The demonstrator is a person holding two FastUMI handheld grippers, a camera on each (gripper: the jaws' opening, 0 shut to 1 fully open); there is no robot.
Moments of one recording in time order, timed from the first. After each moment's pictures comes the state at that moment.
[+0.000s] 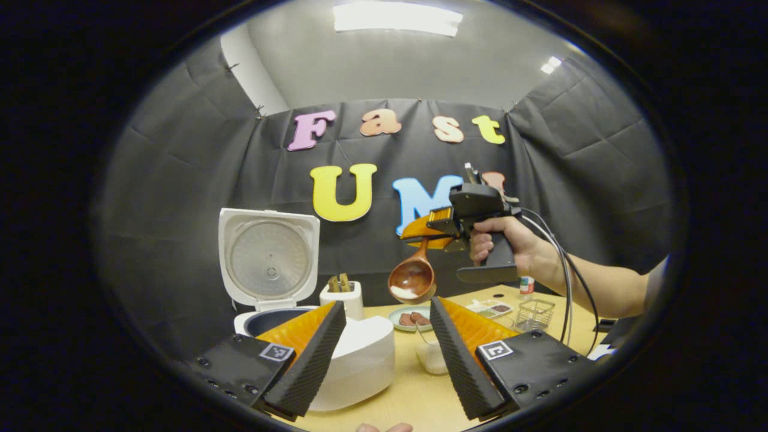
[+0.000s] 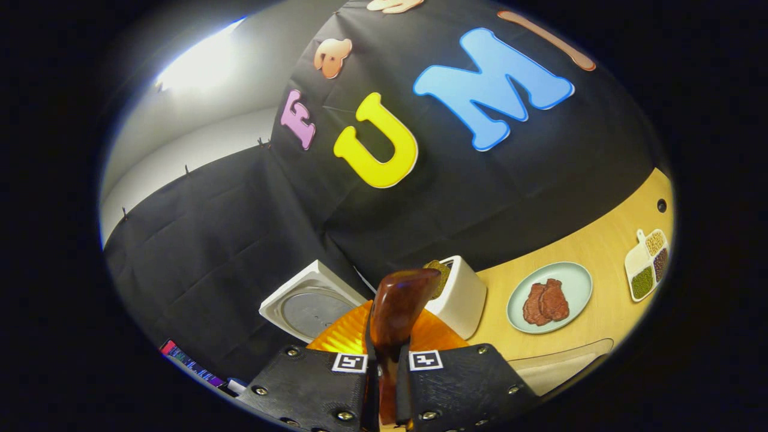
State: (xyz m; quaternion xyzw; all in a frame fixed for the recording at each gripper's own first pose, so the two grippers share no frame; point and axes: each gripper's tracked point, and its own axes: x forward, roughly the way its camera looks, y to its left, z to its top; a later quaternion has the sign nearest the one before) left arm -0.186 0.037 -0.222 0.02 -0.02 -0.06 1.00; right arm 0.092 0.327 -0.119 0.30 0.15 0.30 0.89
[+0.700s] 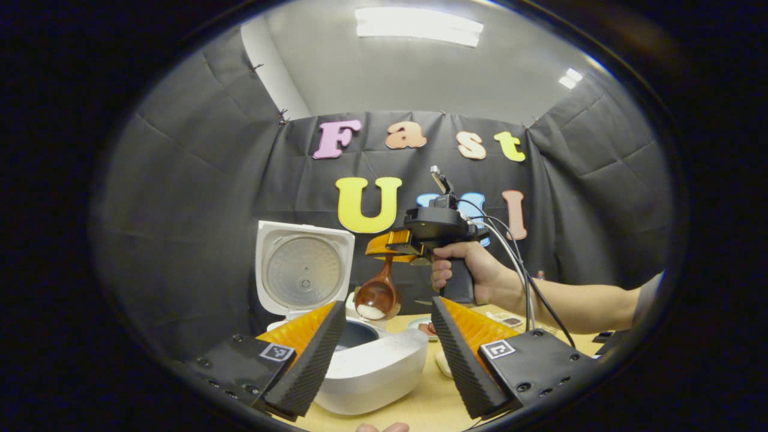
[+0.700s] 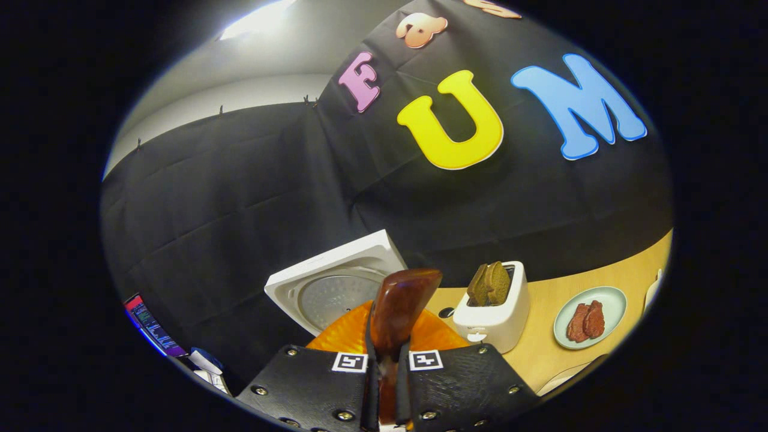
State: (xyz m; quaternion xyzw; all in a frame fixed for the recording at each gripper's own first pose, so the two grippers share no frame) left arm -0.207 0.109 -0.187 -0.03 -0.05 -0.02 1.00; right arm 0.091 0.484 -0.113 0.18 0.12 0.35 0.91
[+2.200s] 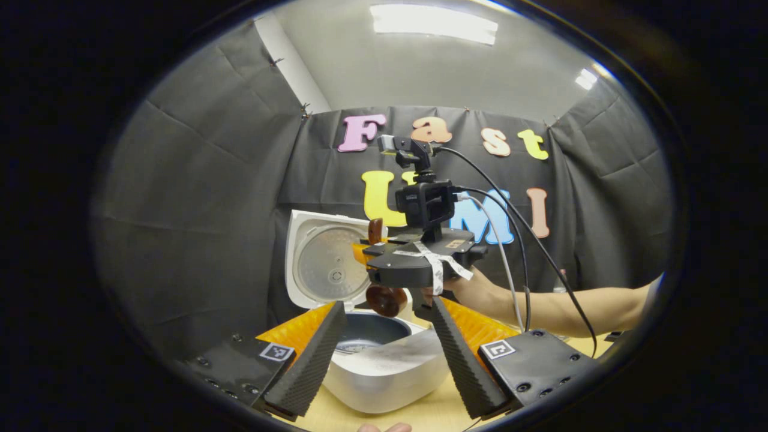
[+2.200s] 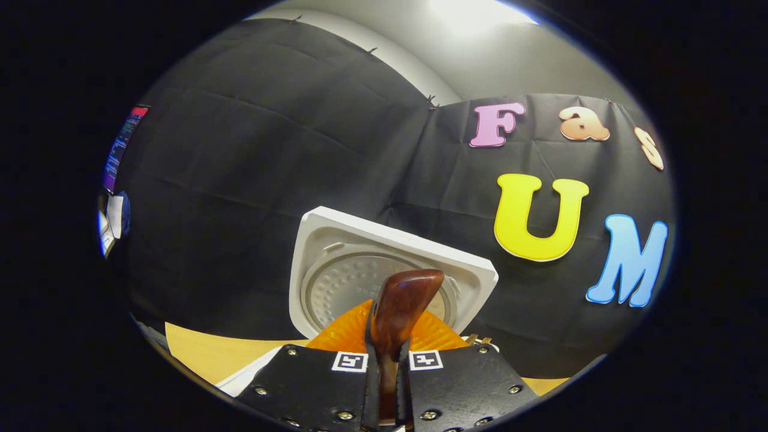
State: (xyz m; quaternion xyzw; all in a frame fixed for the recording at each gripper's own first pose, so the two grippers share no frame) left arm -0.207 0.149 -0.201 -0.04 -0.03 0.02 1.00; right arm 0.075 0.566 -0.123 -0.16 -0.07 0.34 0.92
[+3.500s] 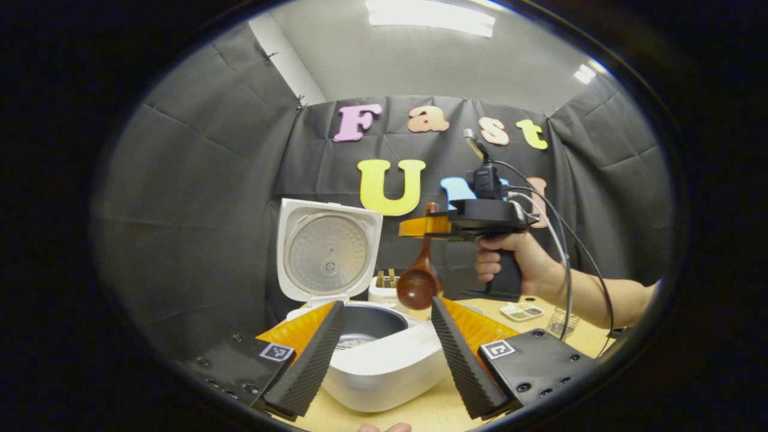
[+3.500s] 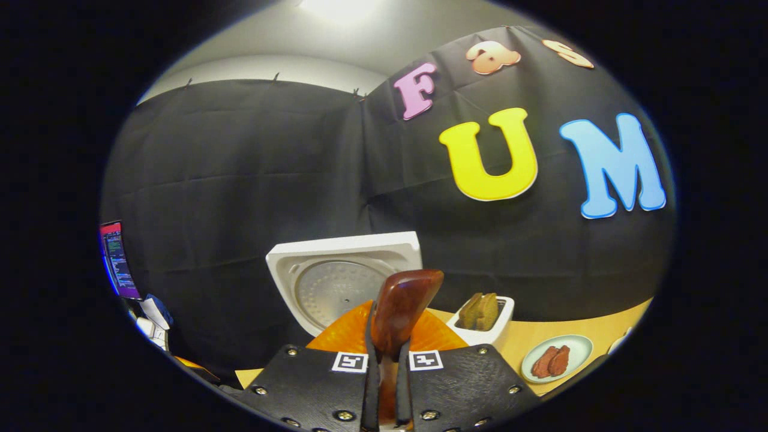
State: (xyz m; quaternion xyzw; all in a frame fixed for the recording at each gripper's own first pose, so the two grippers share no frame) left arm -0.192 0.133 -0.216 -0.03 0.00 0.02 1.00; right arm 0.086 0.438 -0.102 0.07 0.05 0.33 0.94
